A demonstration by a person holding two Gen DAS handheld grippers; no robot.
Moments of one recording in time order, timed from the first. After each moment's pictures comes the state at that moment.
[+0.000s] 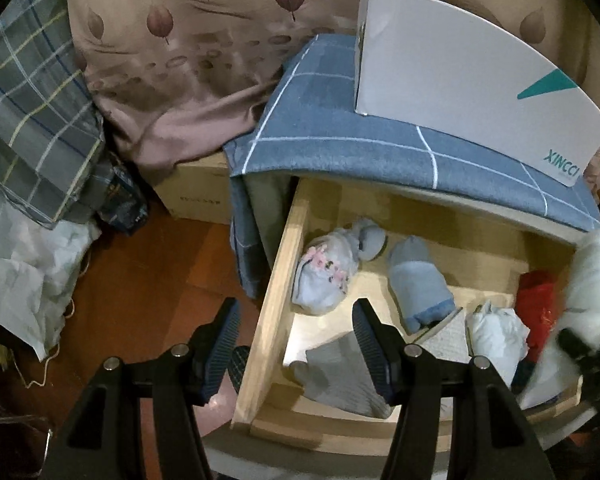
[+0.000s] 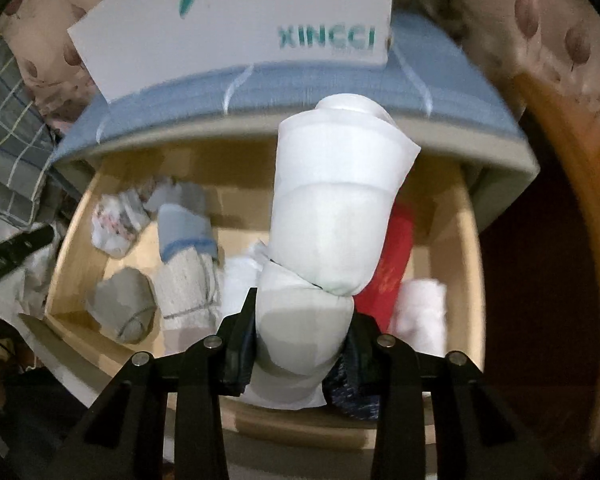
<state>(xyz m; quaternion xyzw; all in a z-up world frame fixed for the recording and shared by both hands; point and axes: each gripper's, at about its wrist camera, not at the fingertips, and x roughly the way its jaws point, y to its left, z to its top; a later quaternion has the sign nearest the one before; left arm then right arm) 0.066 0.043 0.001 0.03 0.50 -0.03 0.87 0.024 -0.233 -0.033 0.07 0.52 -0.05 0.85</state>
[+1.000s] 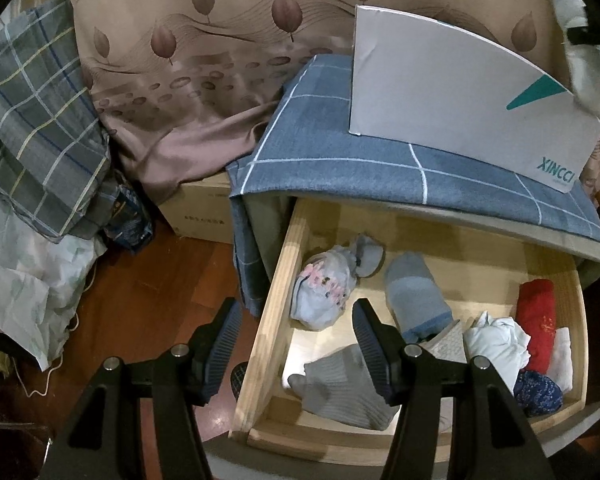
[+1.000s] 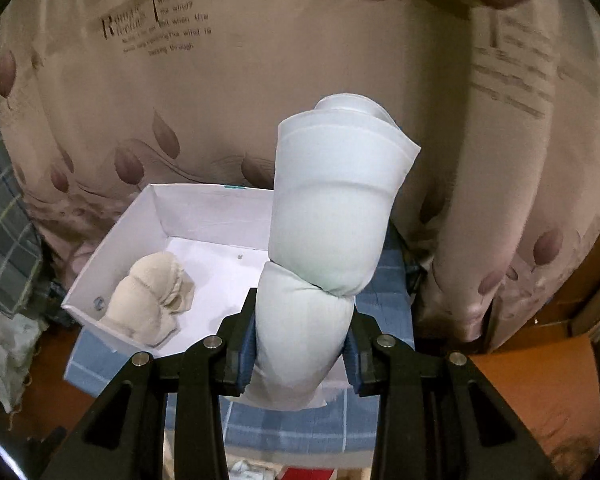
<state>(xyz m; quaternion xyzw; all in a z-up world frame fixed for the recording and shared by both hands) 0.061 0.039 0.008 0.04 0.47 -0.02 0.88 0.182 -0.257 0.163 -0.02 0.37 -0.10 0.92</state>
